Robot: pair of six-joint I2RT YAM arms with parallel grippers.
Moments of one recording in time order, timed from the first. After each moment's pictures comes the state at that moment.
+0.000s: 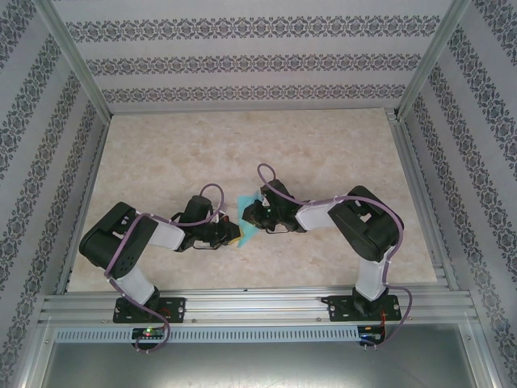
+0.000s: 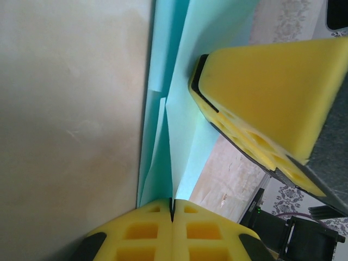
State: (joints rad) left arm -0.47 1.66 0.44 0.44 0.68 -1.02; right arm 0.71 1.87 0.83 0.26 -0.40 1.12
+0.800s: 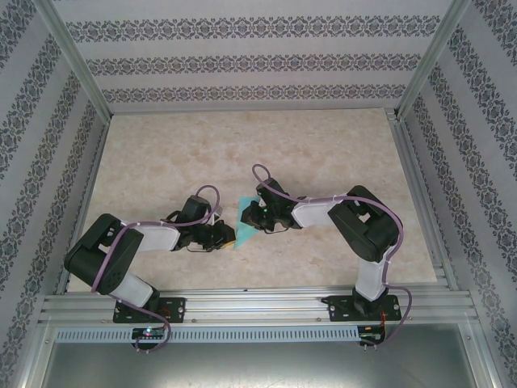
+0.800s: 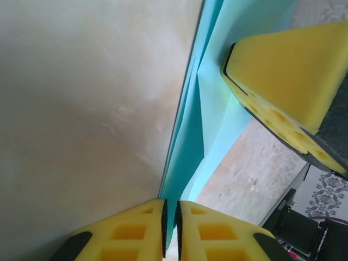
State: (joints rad) left arm -0.46 1.53 0.46 0.12 0.61 -0.92; right arm 0.73 1.88 0.91 0.09 -0.39 1.07
